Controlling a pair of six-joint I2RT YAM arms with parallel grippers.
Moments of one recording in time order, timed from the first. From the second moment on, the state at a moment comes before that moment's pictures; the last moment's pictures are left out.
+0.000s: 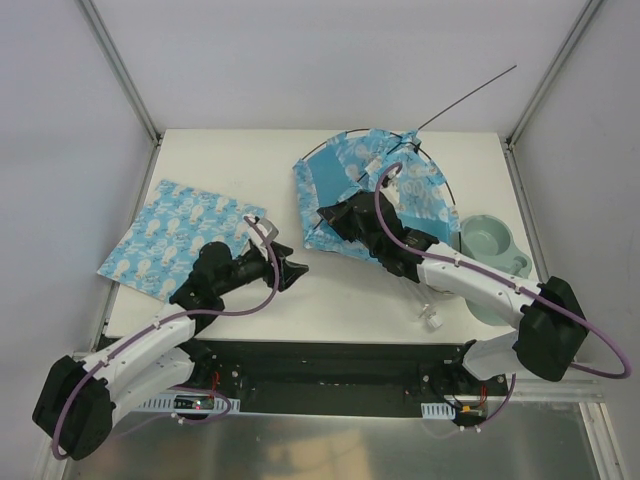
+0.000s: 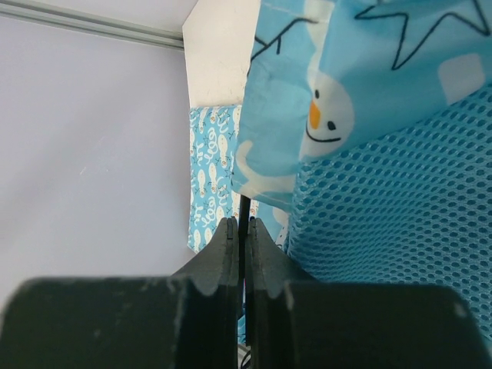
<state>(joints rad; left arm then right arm) -0.56 0.86 0.38 0.31 0.46 -0.18 0.86 1.40 1.03 -0.04 0.31 1.27</state>
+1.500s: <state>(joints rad) -0.56 0.97 0.35 0.71 0.22 -0.27 0.85 1.46 1.23 -0.22 0.28 1.52</state>
